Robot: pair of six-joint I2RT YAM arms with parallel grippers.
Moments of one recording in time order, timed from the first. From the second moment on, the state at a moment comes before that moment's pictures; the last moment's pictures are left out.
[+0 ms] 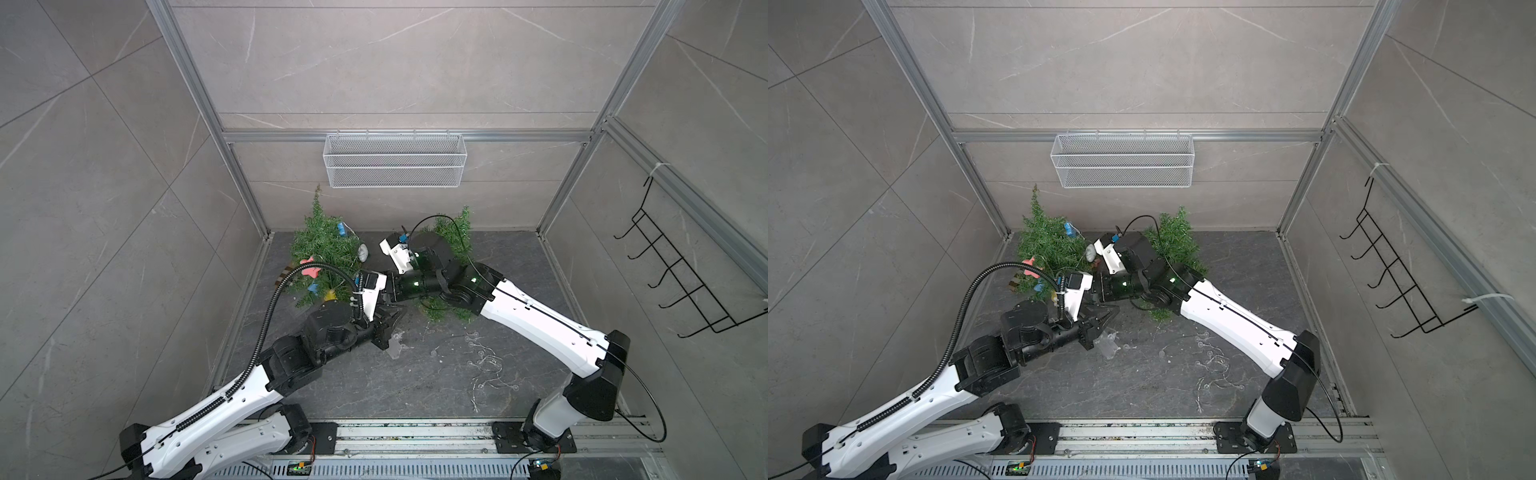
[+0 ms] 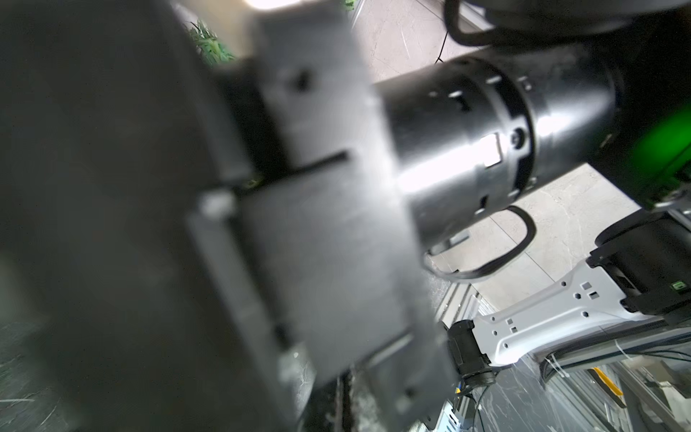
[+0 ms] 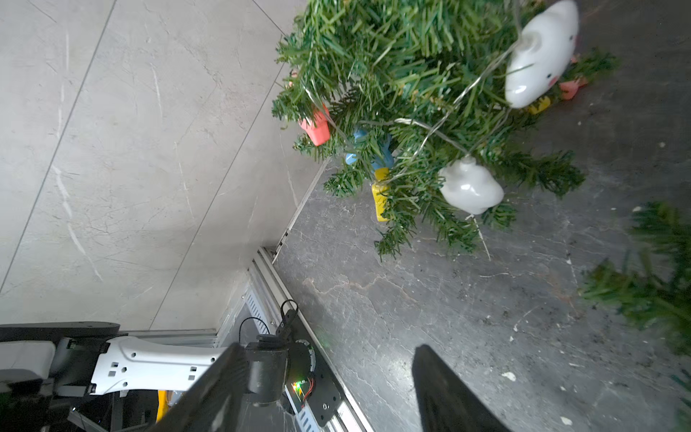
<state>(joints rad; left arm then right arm) -0.96 0.87 0.96 -0.33 0.01 -0.50 0.87 1.60 1.67 -0.60 -0.34 0.59</state>
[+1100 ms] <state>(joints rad) -0.86 1.05 1.53 -0.64 -0.12 -0.41 1.05 1.29 0.57 0.02 0.17 0.10</state>
